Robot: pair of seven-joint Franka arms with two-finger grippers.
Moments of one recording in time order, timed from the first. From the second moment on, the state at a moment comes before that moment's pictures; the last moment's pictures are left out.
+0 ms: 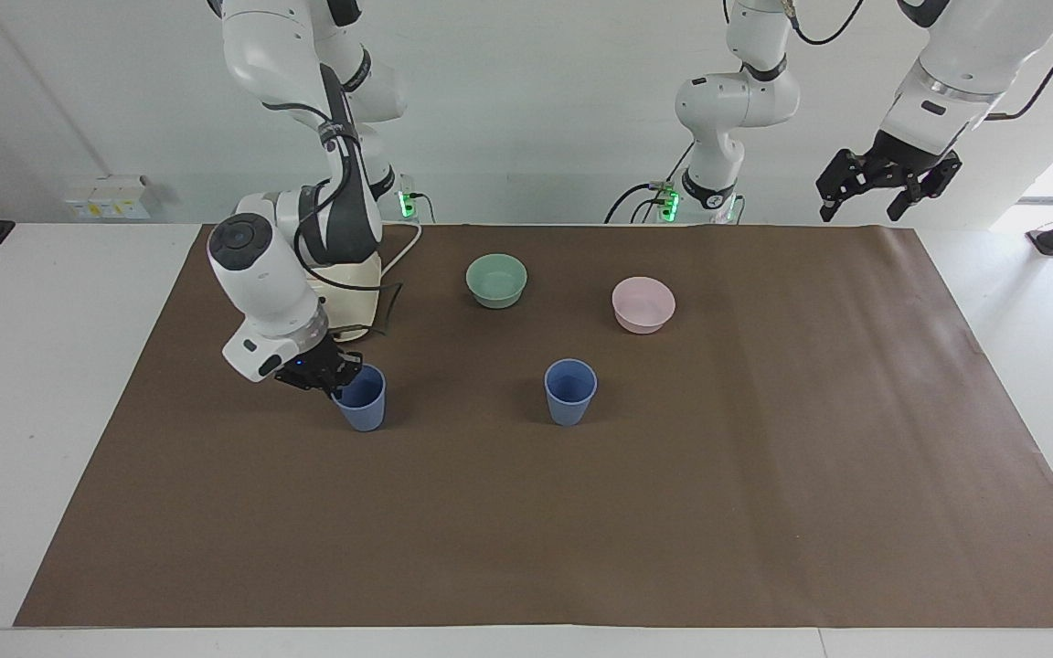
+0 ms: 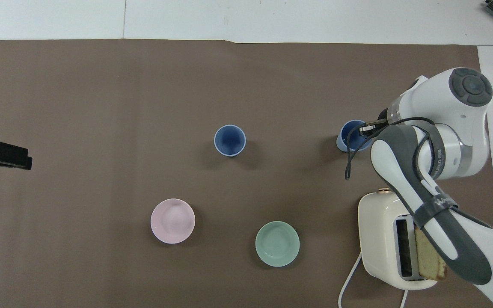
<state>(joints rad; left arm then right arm) 0.03 -0.10 -0.10 -1.59 -0.01 1.46 -0.03 0.07 0.28 0.02 -1.82 0.02 2.12 -0.02</state>
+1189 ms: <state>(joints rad) 0.03 -0.10 -0.10 -1.59 -0.01 1.46 -0.03 0.34 0.35 0.09 -1.37 0.07 1.84 0.58</state>
